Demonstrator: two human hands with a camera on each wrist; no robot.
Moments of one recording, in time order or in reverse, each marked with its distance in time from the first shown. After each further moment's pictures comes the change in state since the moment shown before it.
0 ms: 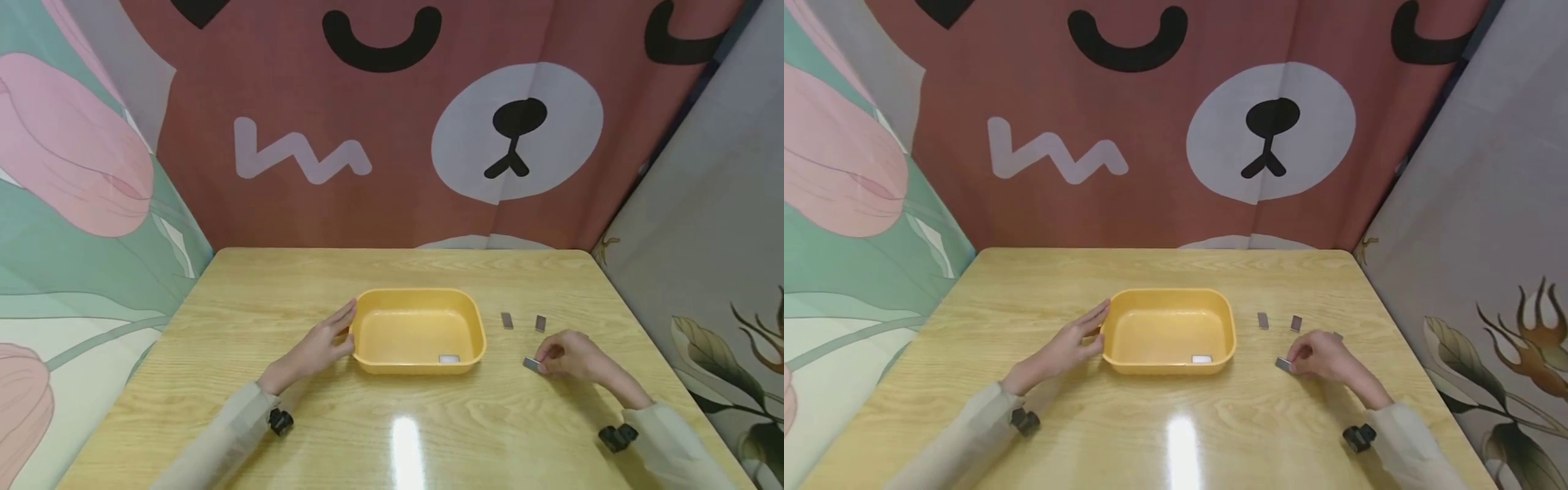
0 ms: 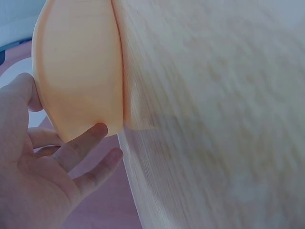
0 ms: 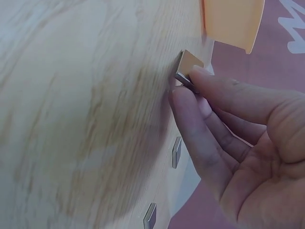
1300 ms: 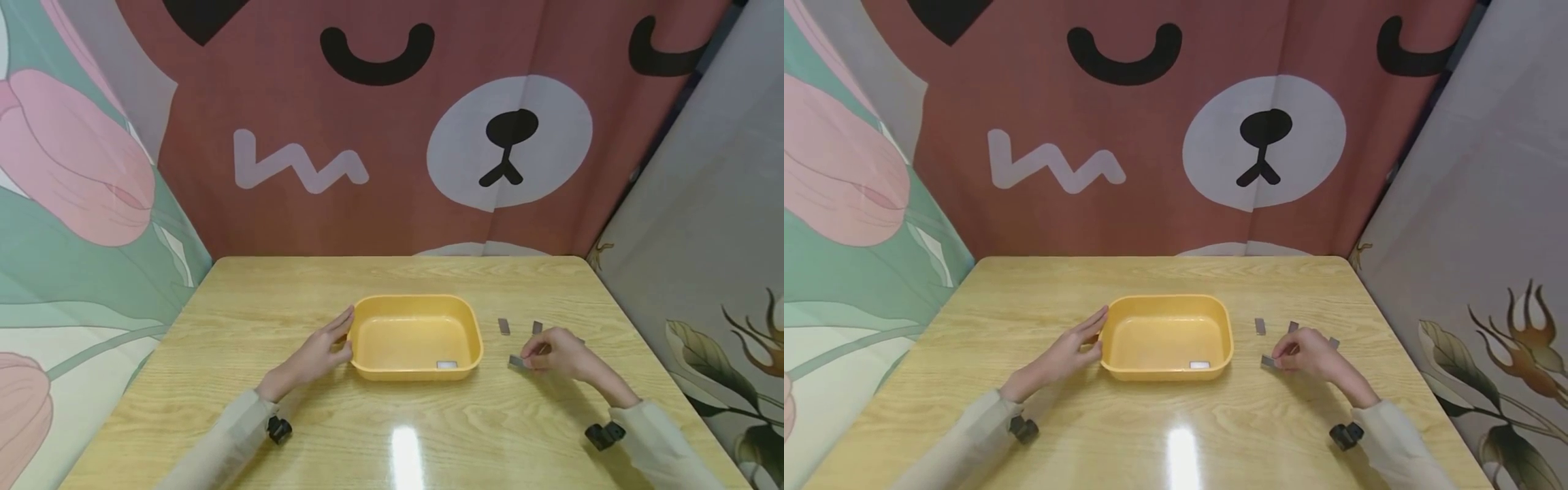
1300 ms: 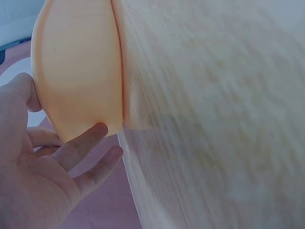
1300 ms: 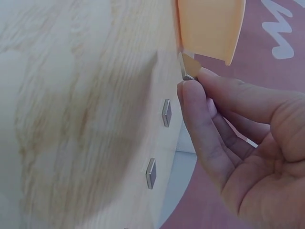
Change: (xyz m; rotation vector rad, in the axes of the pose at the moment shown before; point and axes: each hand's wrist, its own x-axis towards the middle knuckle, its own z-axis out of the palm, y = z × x) left_hand 0.000 -0.002 0.003 -0.022 0.003 -0.016; right_hand 0.010 -0.016 0.002 0.100 0.002 -0.074
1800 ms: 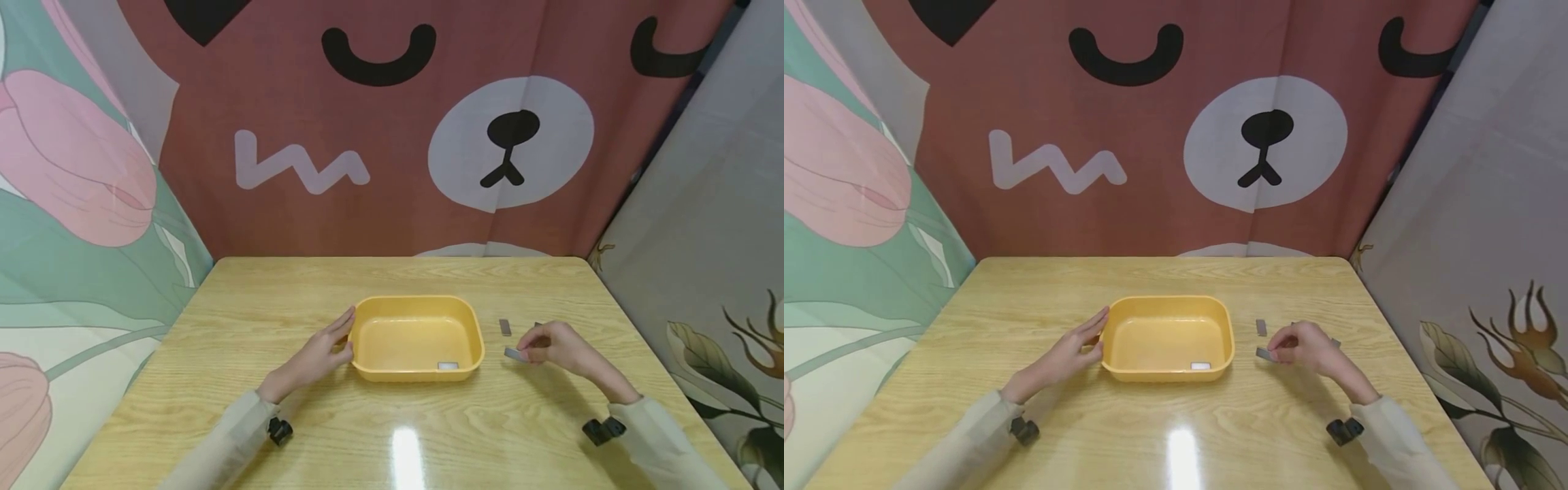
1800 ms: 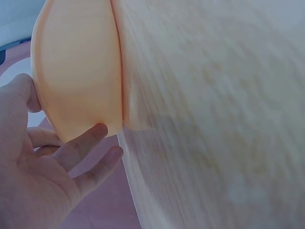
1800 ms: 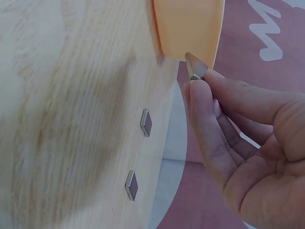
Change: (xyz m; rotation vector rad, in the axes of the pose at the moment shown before) left_hand -0.001 0.001 -0.001 0.013 -0.002 0.027; right_hand 0.006 -0.013 -0.007 0.019 0.021 -0.057
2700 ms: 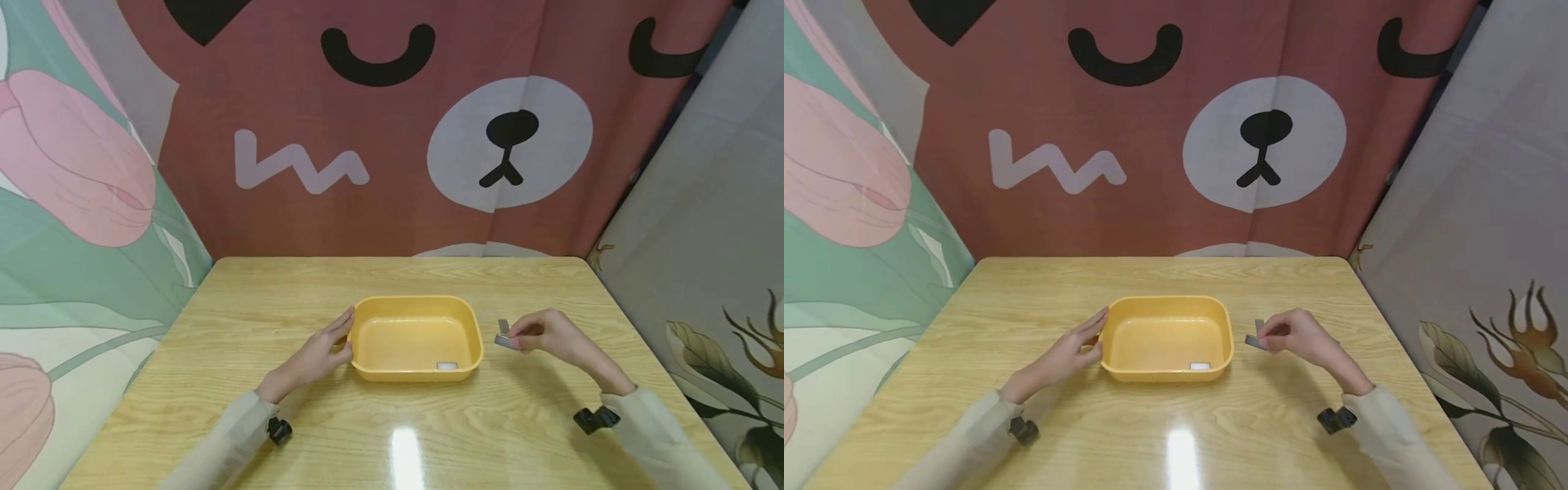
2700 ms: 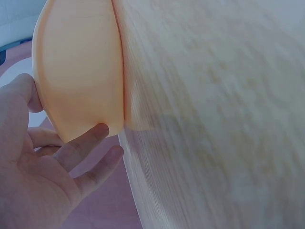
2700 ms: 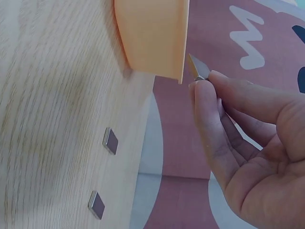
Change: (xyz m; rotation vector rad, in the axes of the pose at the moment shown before) left_hand 0.000 0.000 0.000 0.006 -0.001 -0.019; right_hand 0.012 -0.025 -0.005 -0.008 0.041 0.001
